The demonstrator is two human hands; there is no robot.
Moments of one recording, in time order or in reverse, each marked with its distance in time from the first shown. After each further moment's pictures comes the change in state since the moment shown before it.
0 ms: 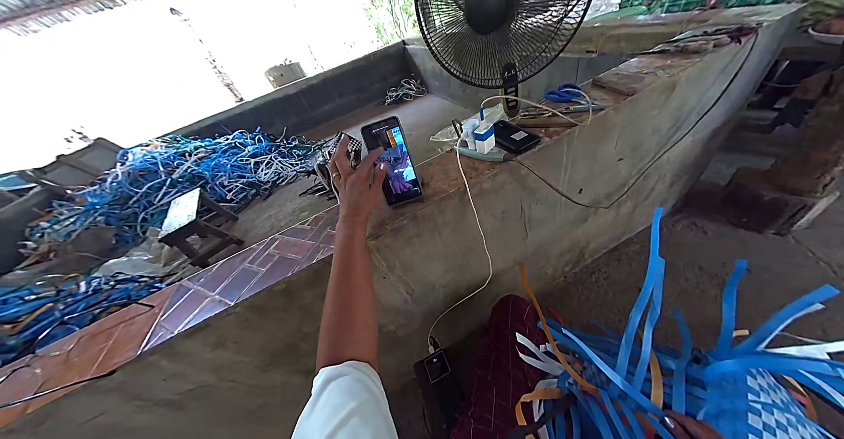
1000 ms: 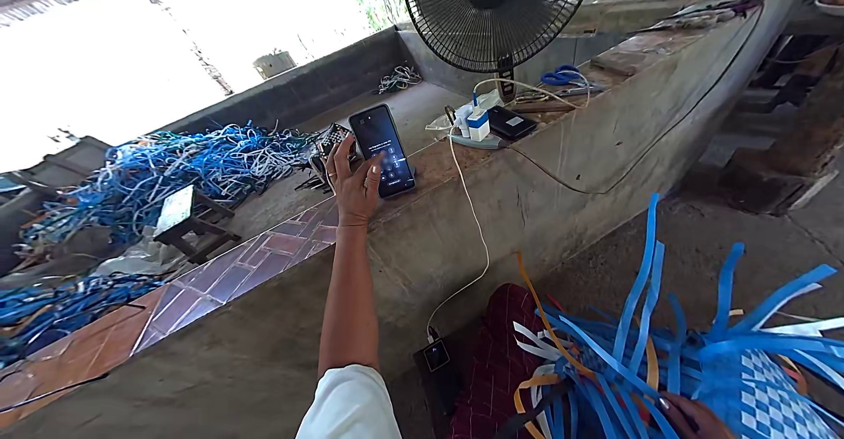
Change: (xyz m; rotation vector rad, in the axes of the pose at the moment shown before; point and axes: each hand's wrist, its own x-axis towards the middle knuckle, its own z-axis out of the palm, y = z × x) left_hand -0.016 -0.010 0.018 -0.058 0.145 0.218; right_hand 0.002 0.006 0.002 0.005 -0.009 0.002
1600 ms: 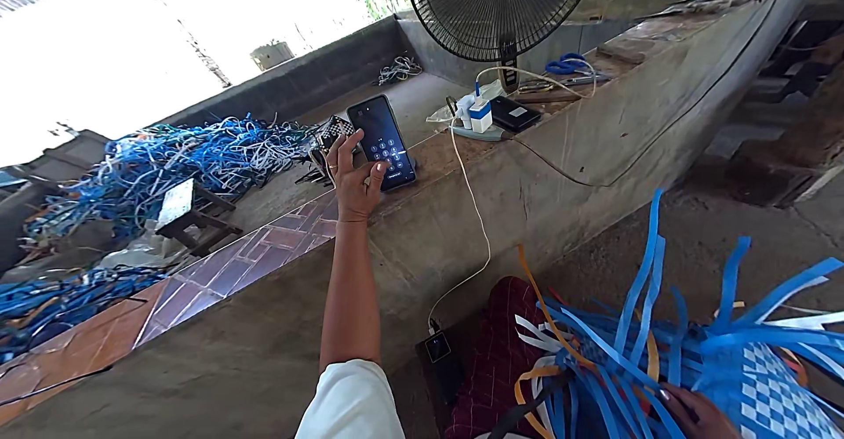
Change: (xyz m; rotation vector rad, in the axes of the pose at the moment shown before) left_hand -0.002 -0.001 -0.002 -0.093 0.026 0.141; right_hand 0.001 -0.003 0.000 0.019 0.009 0.007
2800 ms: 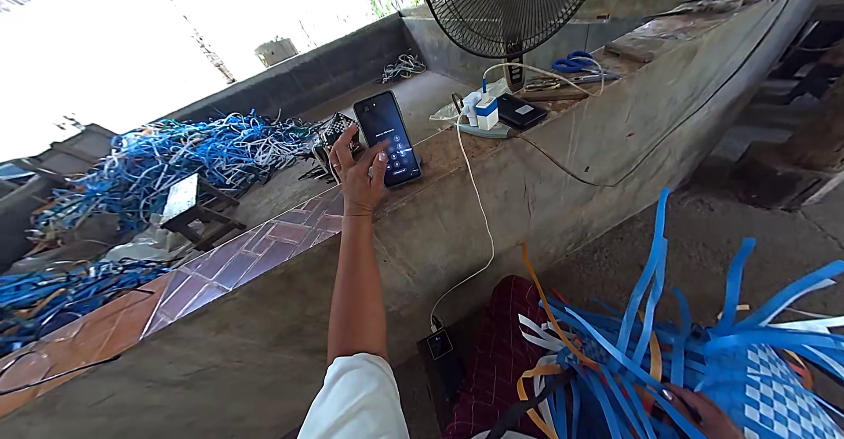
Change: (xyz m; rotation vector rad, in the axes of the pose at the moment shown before) left_hand 0.001 0.002 0.002 0.039 -0.004 -0.164; right_hand 0.004 0.008 0.003 0.007 -0.003 -0.032
